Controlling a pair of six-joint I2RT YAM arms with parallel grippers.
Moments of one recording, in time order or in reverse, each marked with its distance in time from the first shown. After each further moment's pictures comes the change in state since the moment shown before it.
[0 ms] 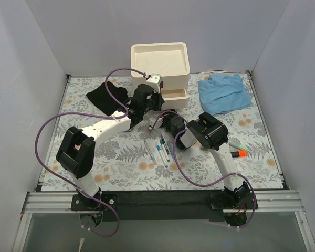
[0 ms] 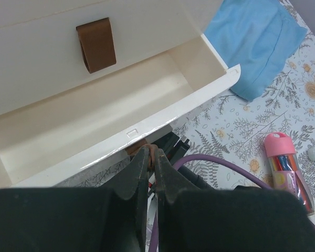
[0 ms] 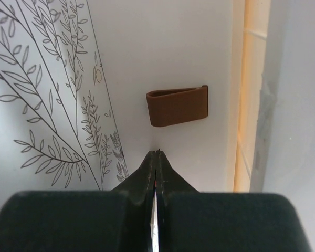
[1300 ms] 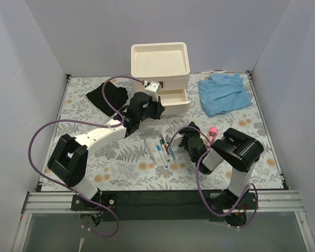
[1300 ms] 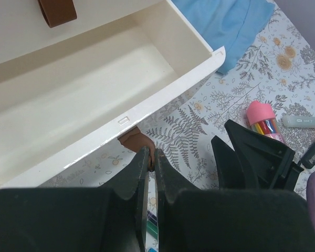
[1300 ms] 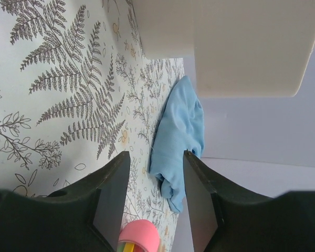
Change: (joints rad) left arm -0.028 -0.124 -0.163 0.050 0.075 -0.004; right arm 0.114 -0.552 -0.680 -0.027 0.290 0.138
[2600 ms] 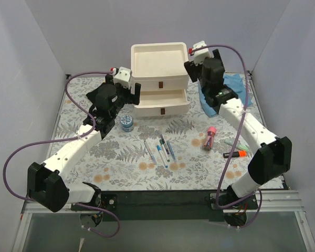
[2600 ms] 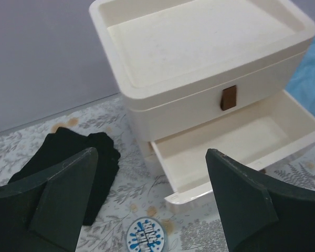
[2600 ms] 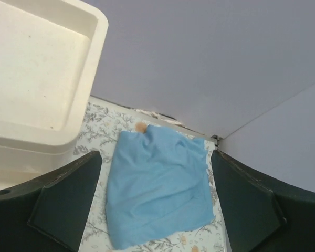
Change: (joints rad) left arm 0.172 -0.299 -0.011 -0.021 -0.169 0.340; right arm -0.277 -0.260 1.056 -1.180 0.023 0.789
